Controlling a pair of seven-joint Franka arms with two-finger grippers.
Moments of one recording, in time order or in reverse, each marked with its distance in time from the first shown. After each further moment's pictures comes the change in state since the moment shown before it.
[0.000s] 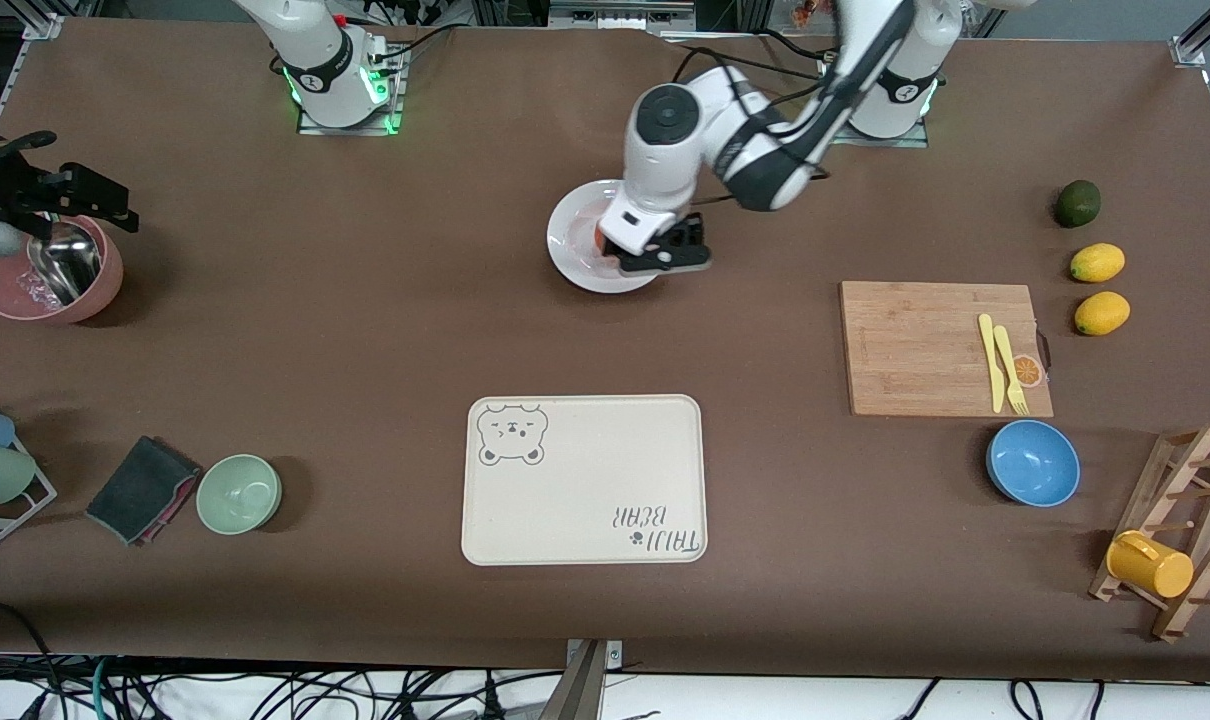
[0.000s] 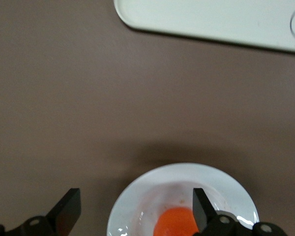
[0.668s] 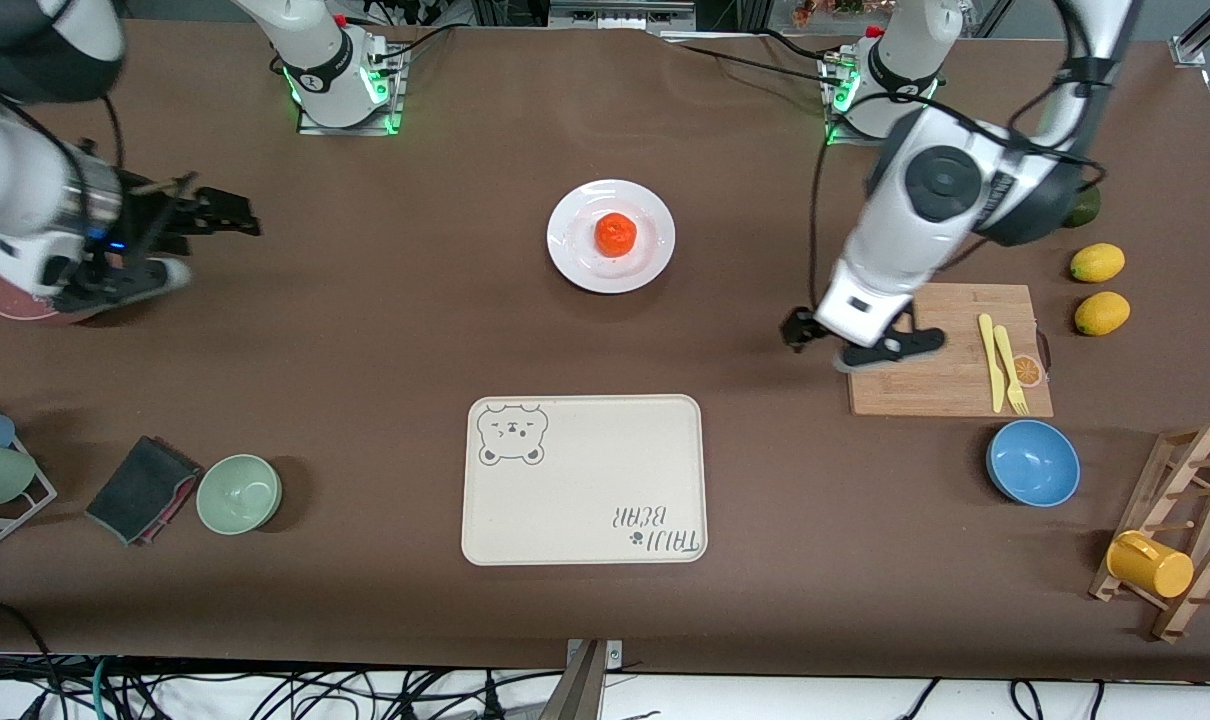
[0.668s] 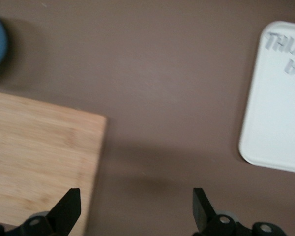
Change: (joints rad) left arm 0.377 -0.115 0.082 -0.003 0.000 -0.055 0.431; right arm 0.120 0.140 0.051 -0.008 0.155 -0.061 0.000
